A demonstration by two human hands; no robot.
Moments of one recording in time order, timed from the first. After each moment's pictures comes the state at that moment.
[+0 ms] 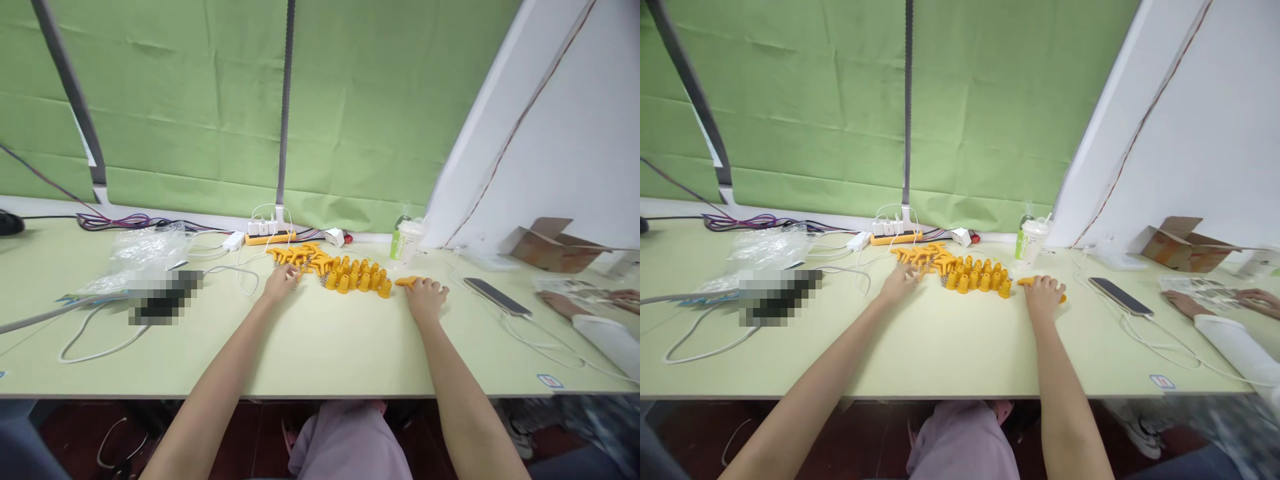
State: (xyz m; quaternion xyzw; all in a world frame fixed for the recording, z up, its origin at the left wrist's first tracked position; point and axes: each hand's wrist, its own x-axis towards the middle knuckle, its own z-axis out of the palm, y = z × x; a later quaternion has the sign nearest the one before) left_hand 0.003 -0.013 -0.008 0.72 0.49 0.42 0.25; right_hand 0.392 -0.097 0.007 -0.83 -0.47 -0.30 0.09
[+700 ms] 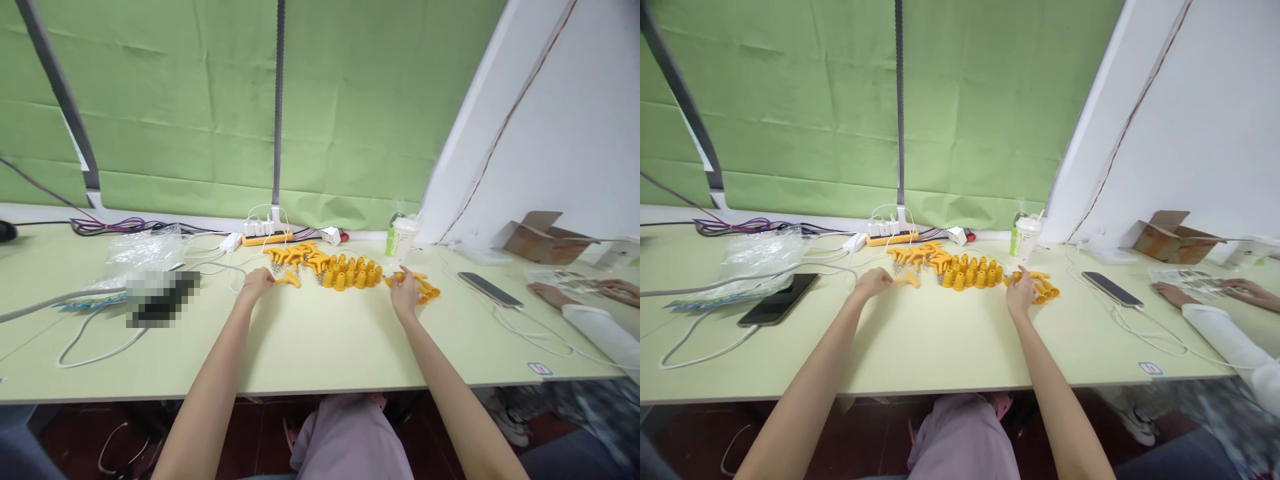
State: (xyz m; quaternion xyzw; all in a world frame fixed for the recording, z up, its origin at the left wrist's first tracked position) left_hand -0.048 -0.012 0.015 0.71 0.62 0.26 0.22; right_hand 0.336 -0.101 0.011 -0.79 -0.42 -0.08 0.45
